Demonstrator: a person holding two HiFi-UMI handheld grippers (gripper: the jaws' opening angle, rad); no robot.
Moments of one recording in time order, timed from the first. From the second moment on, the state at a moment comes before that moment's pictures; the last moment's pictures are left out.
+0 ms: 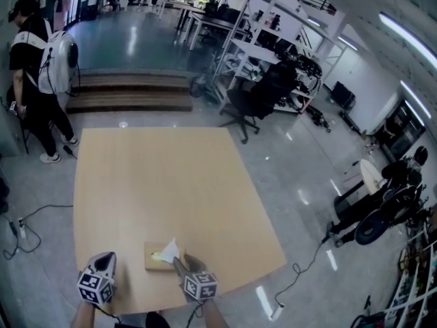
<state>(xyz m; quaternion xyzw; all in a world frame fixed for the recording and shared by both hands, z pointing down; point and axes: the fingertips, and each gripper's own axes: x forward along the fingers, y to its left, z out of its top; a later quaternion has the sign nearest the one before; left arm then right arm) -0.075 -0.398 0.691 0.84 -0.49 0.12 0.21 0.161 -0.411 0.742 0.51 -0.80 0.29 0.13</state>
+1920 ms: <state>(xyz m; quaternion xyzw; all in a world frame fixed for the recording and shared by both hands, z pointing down) -0.088 -0.396 0.690 0.83 -0.51 0.11 0.20 0.149 -0.431 0.733 0.50 -0.82 0.24 0.16</state>
